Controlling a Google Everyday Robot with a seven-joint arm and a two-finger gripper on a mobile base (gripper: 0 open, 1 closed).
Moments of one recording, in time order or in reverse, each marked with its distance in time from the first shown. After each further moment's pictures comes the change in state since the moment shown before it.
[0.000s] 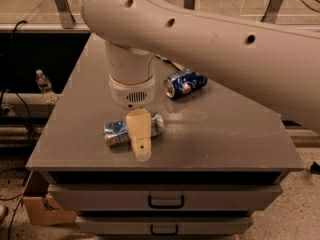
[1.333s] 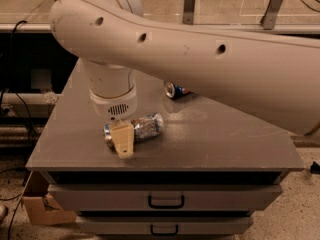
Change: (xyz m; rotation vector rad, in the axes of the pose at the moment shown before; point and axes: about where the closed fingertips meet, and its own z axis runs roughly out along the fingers) arm -0.031 0.008 0.016 -0.004 0.027 -0.051
